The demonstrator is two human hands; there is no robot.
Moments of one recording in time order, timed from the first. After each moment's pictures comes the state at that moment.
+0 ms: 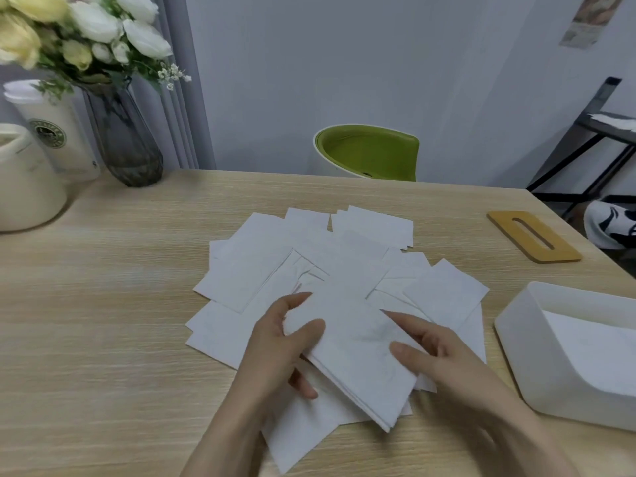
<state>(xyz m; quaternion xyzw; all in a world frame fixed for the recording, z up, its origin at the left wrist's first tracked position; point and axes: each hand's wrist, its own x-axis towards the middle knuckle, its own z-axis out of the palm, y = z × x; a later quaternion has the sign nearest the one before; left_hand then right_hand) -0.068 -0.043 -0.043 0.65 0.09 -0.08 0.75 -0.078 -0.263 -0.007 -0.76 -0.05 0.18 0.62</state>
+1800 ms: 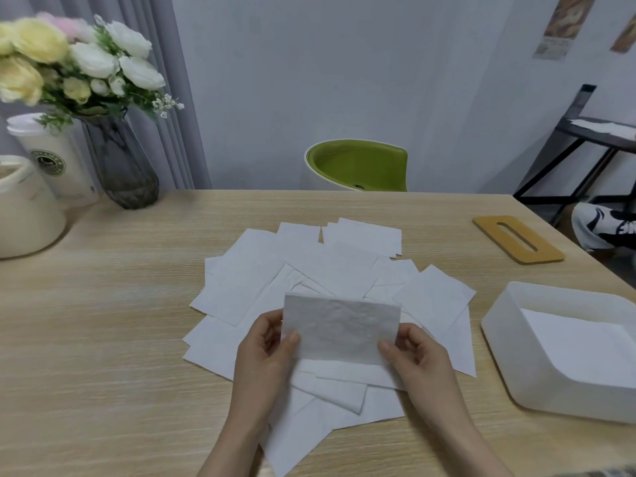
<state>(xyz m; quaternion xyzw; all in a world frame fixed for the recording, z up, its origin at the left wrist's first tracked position) -0.068 -0.046 -0.069 0.67 0.04 0.09 0.74 -0.084 -0.249 -0.050 -0.78 0.05 -0.07 0.61</state>
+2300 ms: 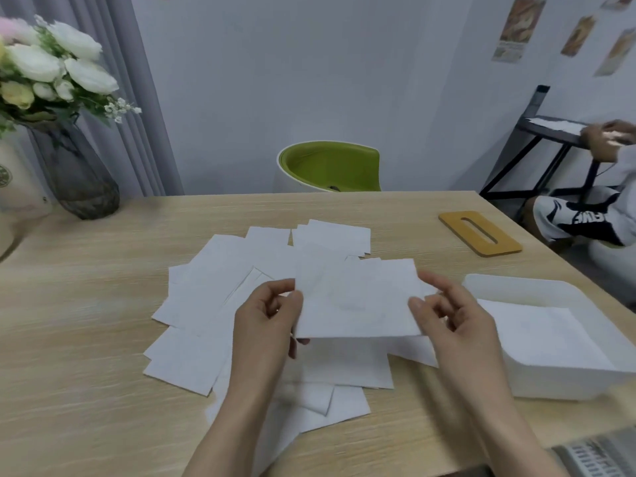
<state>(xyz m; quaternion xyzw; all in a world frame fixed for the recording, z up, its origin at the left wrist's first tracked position) -0.056 -0.089 -0.012 0.66 0.04 0.08 0.74 -0.094 -0.292 0.010 -0.79 0.05 -0.22 0.57</state>
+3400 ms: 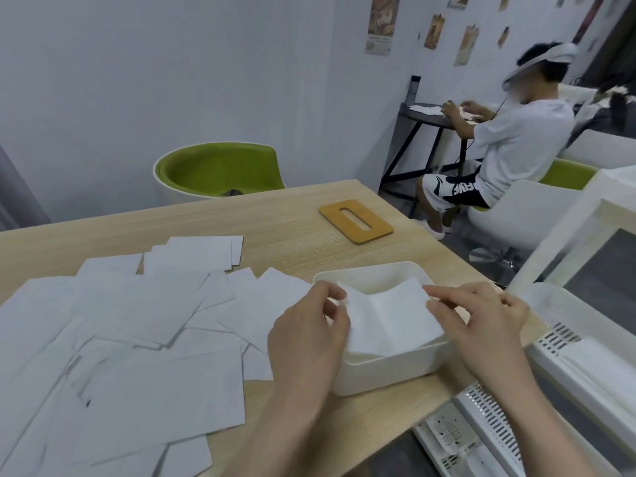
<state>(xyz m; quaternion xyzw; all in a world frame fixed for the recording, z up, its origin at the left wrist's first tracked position) -0.063 -0.309 0.004 0.89 -0.13 0.04 0.44 -0.131 -0.497 0.008 -0.90 0.20 -0.30 0.23</state>
